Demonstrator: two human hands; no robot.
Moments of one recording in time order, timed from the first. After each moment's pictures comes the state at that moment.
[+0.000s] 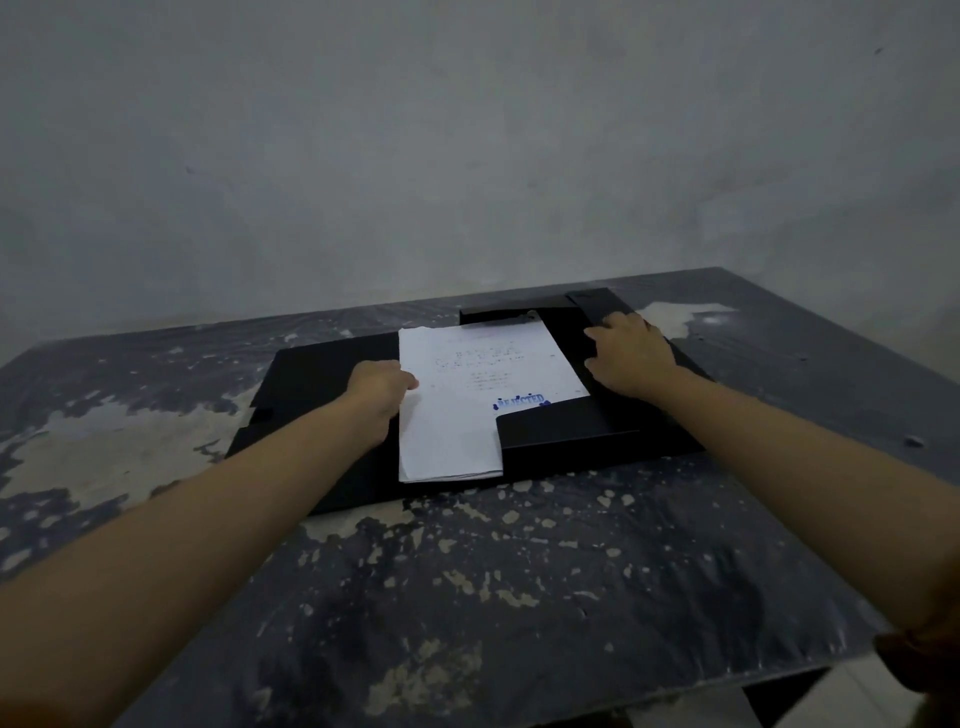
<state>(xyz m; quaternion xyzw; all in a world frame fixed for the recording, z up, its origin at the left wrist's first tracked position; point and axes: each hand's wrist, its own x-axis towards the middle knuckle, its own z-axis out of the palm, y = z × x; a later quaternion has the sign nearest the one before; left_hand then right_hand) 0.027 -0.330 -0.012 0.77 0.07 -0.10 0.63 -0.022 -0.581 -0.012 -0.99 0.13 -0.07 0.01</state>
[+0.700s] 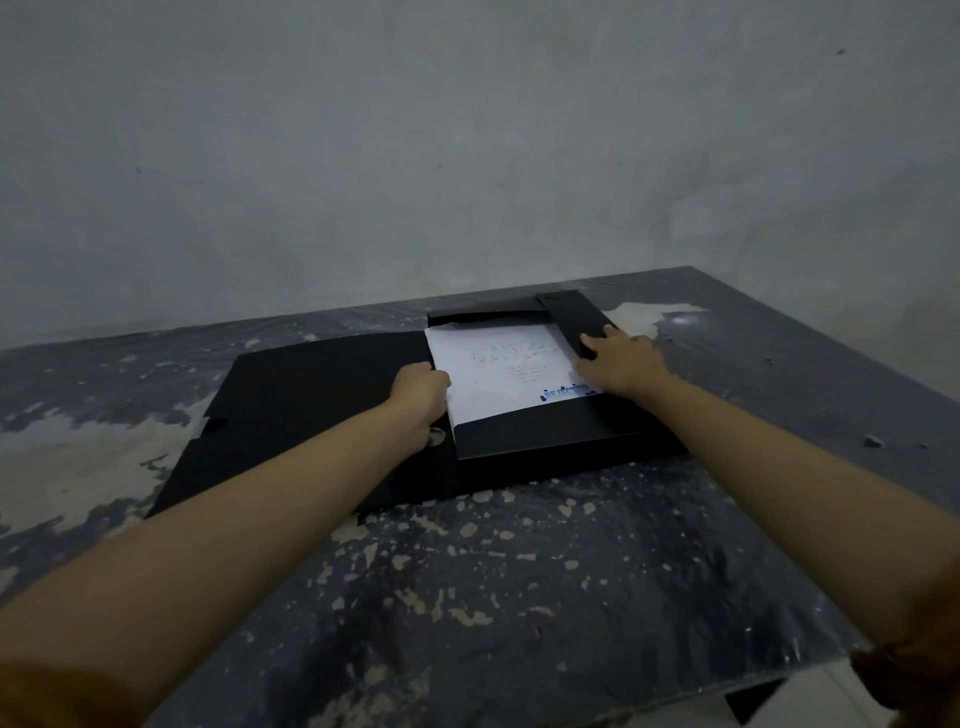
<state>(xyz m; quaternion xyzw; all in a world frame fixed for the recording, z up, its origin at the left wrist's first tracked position) 0.018 -0.401 -0.024 0.74 0.05 -0.18 0.65 -0.020 -0.619 -0.024 -0.98 0.20 0.00 0.09</state>
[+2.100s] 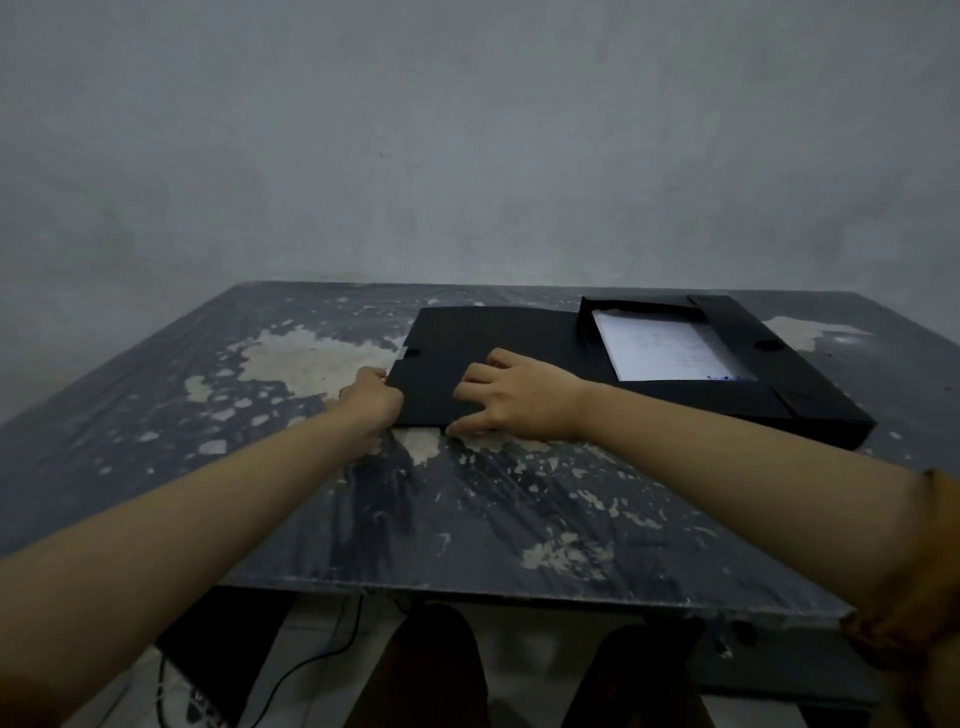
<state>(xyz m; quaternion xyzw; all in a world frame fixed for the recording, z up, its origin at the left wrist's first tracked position) -0.040 -0.168 -0.032 0.87 0.16 -0.03 0.46 -0.056 -0.363 -0.009 -0.79 -0.49 -0.21 -0.31</state>
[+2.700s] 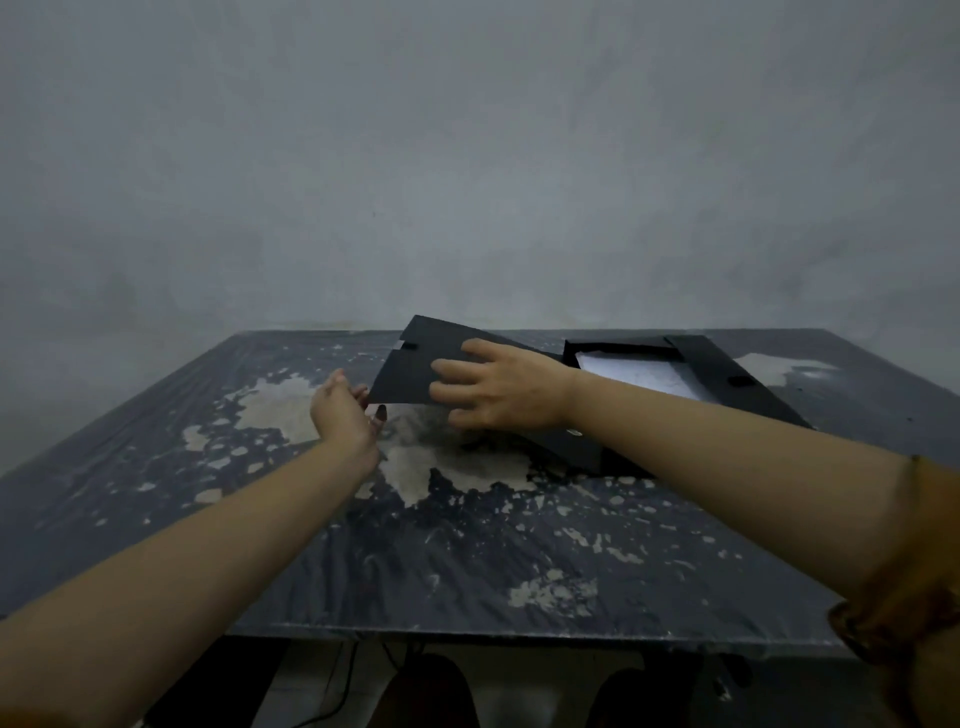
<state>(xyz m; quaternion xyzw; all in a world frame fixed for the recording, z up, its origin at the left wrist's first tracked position) -0.045 -0.181 0.002 0.46 0.19 0.14 0.86 -0.056 -0.365 0.045 -0.67 -0.54 -0.34 -0.39</state>
